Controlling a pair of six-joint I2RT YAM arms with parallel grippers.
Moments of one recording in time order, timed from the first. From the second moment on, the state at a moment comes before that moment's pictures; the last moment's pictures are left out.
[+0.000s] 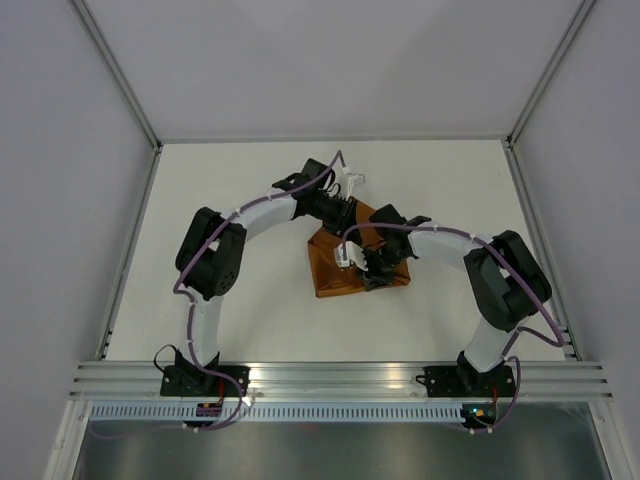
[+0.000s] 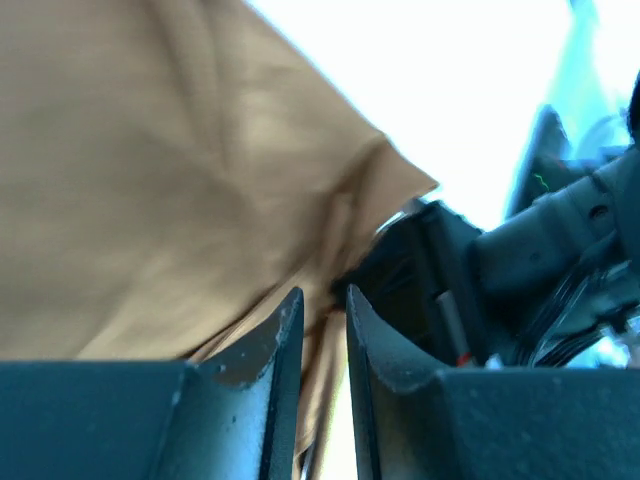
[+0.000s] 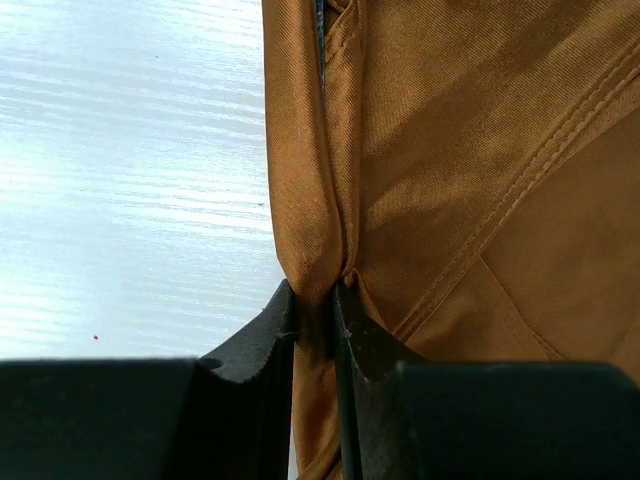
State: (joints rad) left arm -0.58 2.11 1.59 -0.43 0.84 -0.09; right arm 0.55 1.74 0.99 -0.59 -0.58 -1.06
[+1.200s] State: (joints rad) left arm -1.15 1.38 0.57 0.49 -0.14 0.20; right arm 0.38 2.06 1.20 -1.17 -0.87 -1.14
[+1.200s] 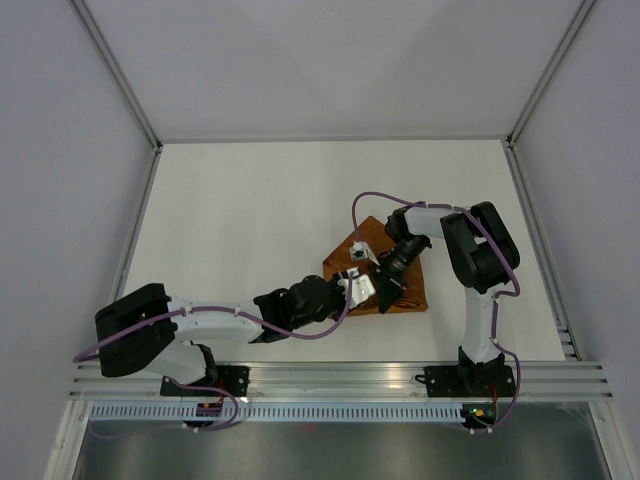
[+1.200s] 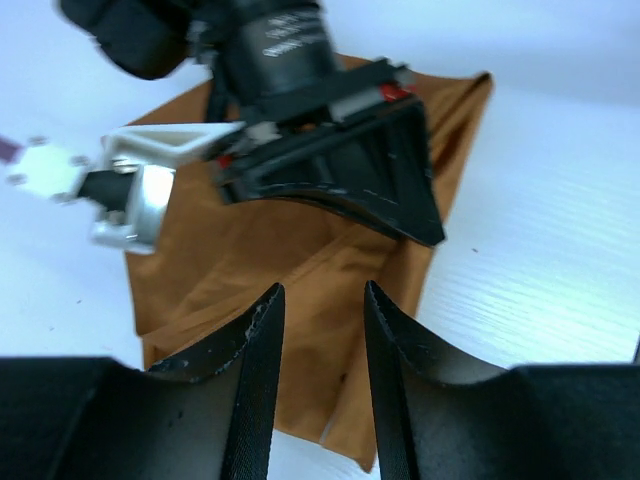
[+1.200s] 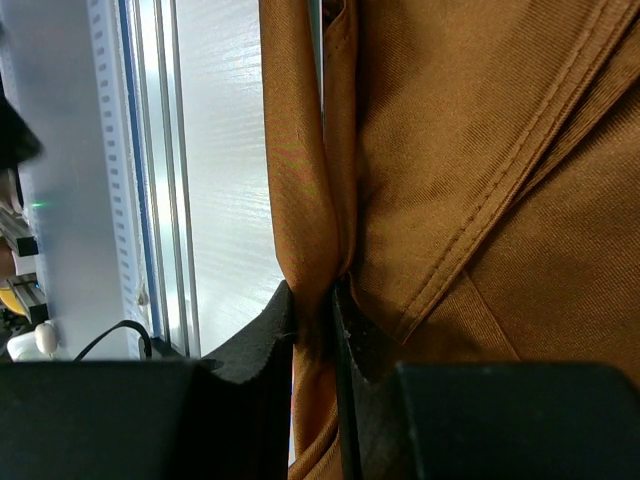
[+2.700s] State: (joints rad) left arm -1.23 1.82 0.87 0.27 -0.03 0.40; right arm 0.33 2.04 1.19 -1.18 -0.82 -1.04
